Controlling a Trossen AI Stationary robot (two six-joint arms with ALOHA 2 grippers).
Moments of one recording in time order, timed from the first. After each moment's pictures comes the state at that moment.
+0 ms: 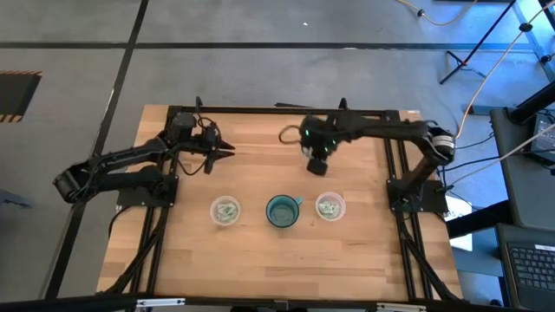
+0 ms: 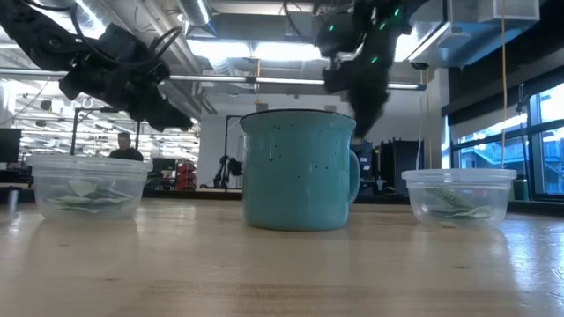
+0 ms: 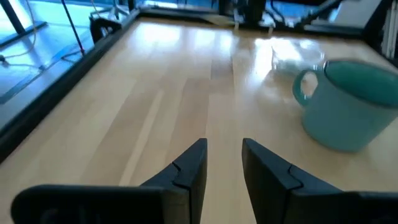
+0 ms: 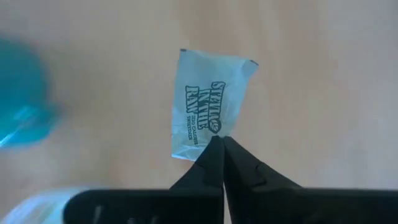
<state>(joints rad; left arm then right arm) 0.78 0.94 0.31 0.17 0.67 0.22 -0.32 1.70 1.36 -0.95 -0.02 0.00</state>
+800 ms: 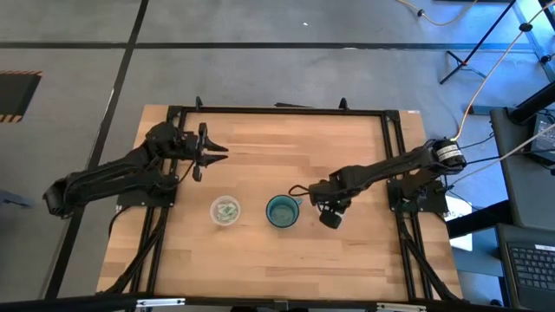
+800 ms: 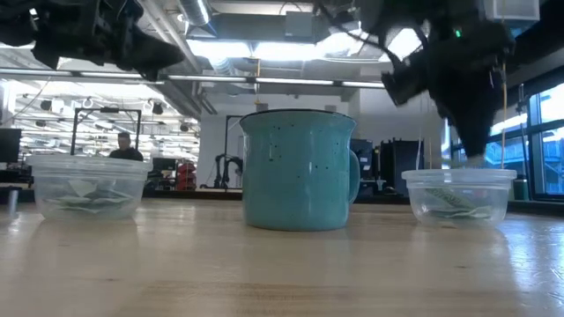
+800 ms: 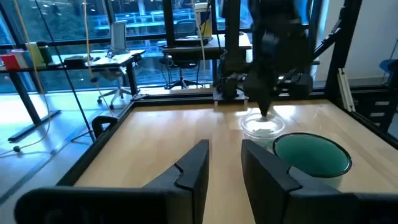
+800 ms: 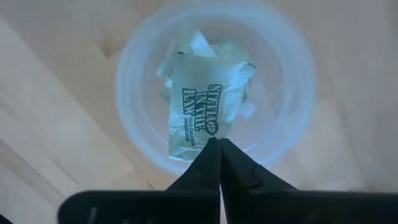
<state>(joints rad) 0.58 0.54 0.31 0.15 0.54 0.09 0.18 1.64 1.13 -1.05 -0.09 0.73</state>
